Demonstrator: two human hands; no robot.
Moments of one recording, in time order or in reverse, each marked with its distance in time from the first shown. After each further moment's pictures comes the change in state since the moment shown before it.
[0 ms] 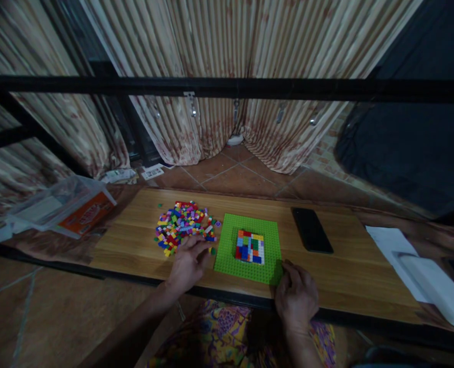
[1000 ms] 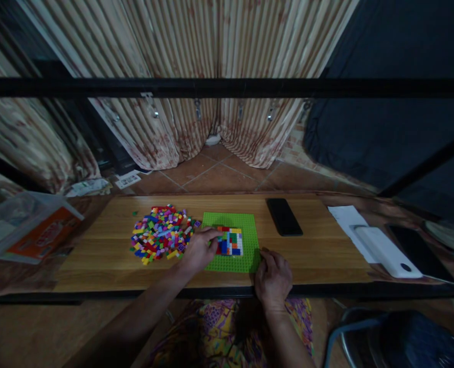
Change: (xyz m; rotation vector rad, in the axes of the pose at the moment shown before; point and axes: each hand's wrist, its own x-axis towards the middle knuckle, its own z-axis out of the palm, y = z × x) left_hand 0.059 0.052 0.039 -0.296 -0.158 0.127; right_hand 0.002 -0.009 -0.002 -0.001 -0.018 0.042
